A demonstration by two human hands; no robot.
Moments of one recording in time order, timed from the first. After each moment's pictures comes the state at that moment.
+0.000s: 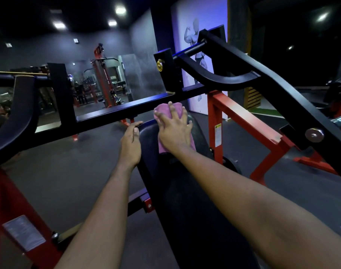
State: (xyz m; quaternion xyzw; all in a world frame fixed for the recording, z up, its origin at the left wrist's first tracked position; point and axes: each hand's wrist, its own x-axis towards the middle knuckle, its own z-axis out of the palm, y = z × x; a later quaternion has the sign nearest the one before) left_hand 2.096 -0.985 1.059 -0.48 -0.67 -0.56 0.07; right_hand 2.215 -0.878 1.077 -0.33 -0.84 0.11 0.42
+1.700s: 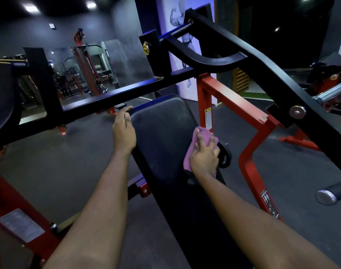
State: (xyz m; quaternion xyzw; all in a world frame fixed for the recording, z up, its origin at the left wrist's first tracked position) left_hand 2.107 -0.984 1.055 -0.43 -0.70 -0.55 0.12; right_hand 2.305 -0.887 0.933 -0.54 -0.70 0.24 0.41
